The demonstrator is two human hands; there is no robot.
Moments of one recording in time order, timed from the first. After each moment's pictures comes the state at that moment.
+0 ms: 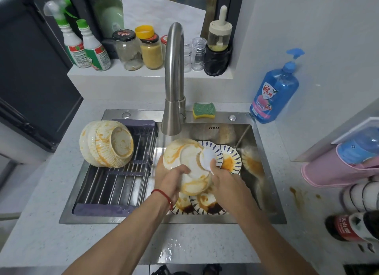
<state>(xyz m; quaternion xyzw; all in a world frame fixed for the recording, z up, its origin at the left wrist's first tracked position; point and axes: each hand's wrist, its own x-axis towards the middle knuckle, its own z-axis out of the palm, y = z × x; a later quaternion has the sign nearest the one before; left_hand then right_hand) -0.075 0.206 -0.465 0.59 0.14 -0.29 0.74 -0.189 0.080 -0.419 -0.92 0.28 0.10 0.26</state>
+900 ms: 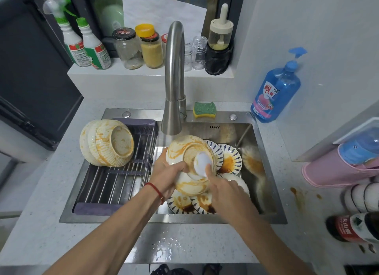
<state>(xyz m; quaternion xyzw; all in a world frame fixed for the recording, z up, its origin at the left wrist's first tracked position) -0.060 0.213 -0.450 0.58 0.06 -0.34 0.74 -0.200 0.088 -0.419 -0.94 0.22 0.09 0.23</state>
